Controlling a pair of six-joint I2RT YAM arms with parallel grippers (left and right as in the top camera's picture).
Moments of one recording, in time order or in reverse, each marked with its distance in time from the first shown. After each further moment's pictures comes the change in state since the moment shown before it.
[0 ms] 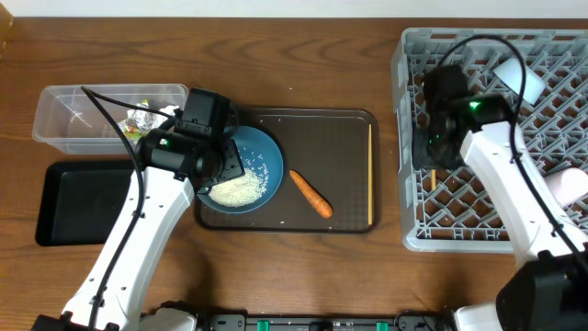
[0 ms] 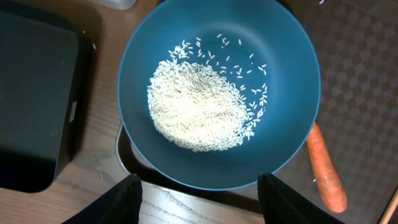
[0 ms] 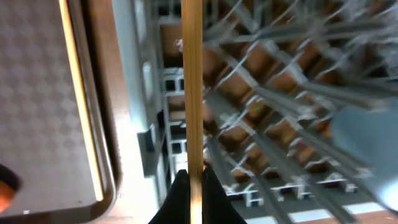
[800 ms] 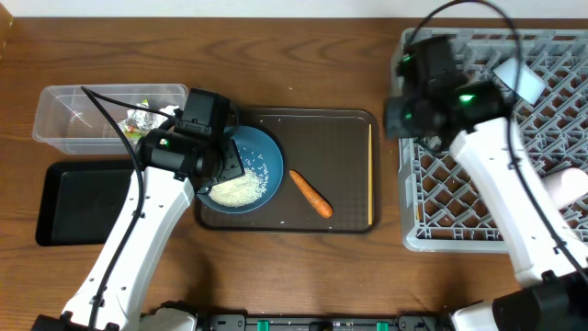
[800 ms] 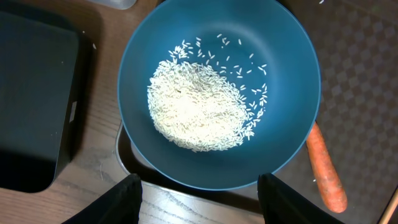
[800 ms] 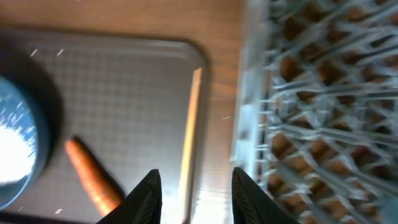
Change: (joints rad) left arm 0.000 0.000 0.000 0.000 0.000 0.000; right arm 0.141 0.002 0.214 0.086 -0.113 0.007
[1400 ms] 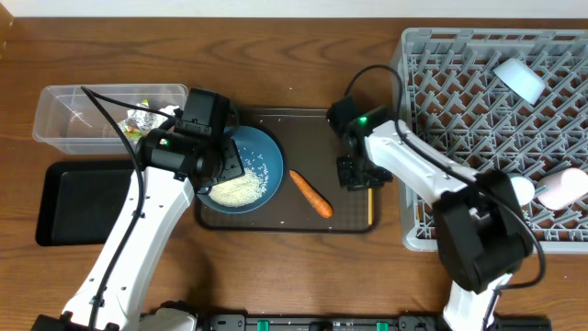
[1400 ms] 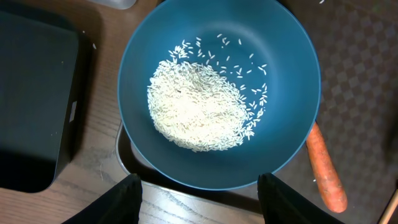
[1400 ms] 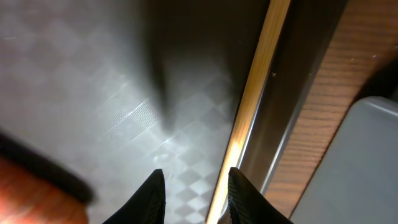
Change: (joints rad) left arm 0.000 0.000 0.000 0.000 0.000 0.000; right arm 0.179 0.344 -0.164 0.016 0.021 0.176
